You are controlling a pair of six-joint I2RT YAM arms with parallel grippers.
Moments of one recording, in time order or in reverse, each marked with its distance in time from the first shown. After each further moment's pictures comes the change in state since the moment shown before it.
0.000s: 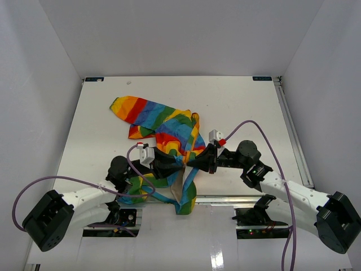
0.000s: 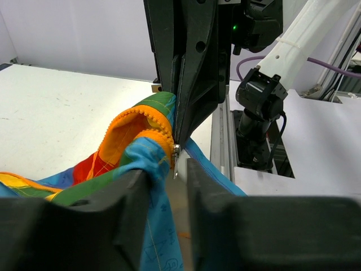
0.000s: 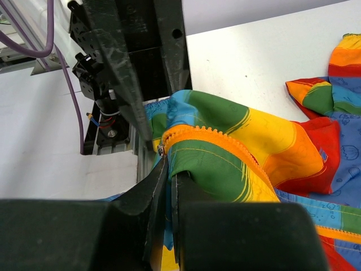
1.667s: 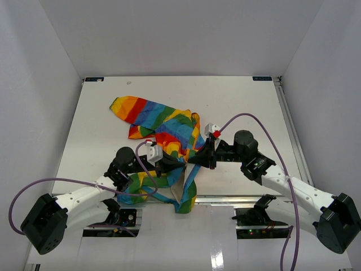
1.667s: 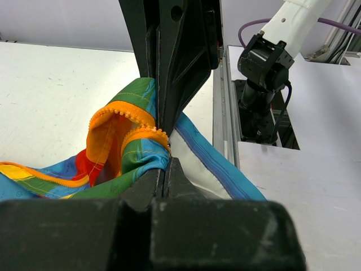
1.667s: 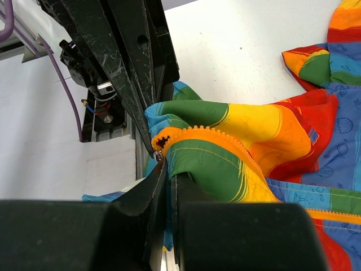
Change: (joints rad) left arm -0.002 -0.040 0.121 -0.356 0.072 0.160; right arm -0.038 0.012 0.158 -0.325 -0.010 -0.066
